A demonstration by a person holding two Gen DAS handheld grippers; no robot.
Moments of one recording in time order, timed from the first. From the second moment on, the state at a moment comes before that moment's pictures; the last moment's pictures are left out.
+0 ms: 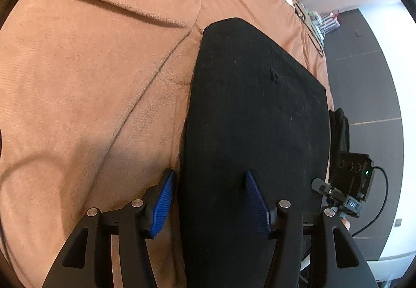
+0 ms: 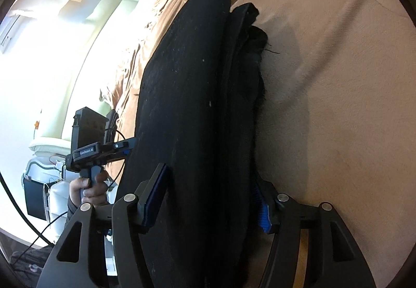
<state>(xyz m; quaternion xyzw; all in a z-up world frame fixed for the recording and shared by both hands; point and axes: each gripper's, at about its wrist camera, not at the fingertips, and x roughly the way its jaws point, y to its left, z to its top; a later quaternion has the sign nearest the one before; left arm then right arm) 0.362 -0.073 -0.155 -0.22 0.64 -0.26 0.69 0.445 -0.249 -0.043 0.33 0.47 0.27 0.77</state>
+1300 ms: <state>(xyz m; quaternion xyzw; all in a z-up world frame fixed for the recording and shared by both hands) 0.324 -0.018 -0.052 -0.23 0.53 -0.25 0.78 0.413 -0.182 0.016 0.26 0.40 0.27 0.84</state>
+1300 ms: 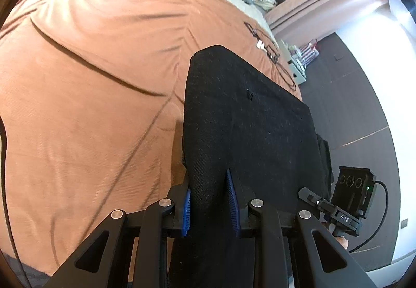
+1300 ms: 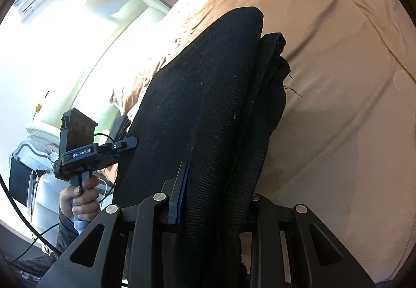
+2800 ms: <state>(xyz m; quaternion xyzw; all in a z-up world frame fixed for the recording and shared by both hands) 0.305 0.295 0.008 -0.29 0.43 -0.10 0.85 0.529 0.040 0.014 0.13 0.41 0.43 0.79</state>
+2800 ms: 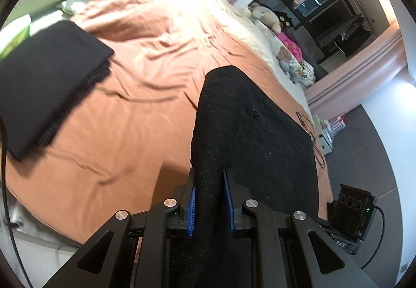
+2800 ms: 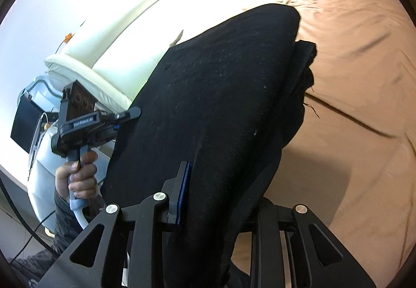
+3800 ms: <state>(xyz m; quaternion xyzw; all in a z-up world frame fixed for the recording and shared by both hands) 0.354 0.527 0.053 -0.20 0.43 0.05 0.88 0.622 0.196 -0.003 0.08 0.40 0.52 0.75</state>
